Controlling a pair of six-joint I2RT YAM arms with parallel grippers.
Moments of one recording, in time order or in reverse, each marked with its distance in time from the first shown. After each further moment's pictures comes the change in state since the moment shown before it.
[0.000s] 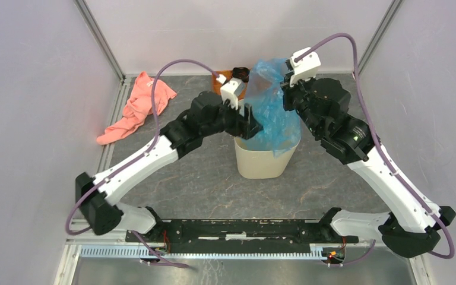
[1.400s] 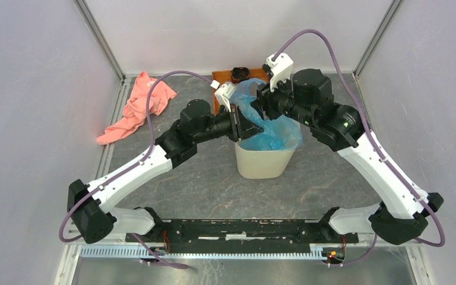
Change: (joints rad) left arm 0.000 -0.144 -0.214 0.268 0.230 -0.286; right arm 0.000 0.146 0.167 -0.246 -0.400 0.111
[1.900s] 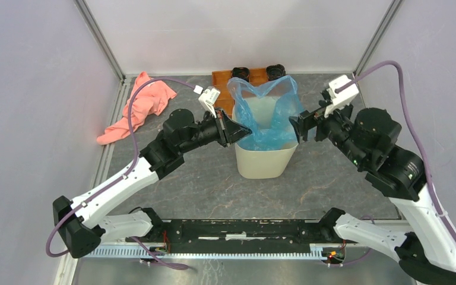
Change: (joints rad) left arm 0.000 -0.163 -0.099 0.010 -0.082 0.003; right arm 0.000 -0.376 -0.185 -0.062 0.235 -0.076
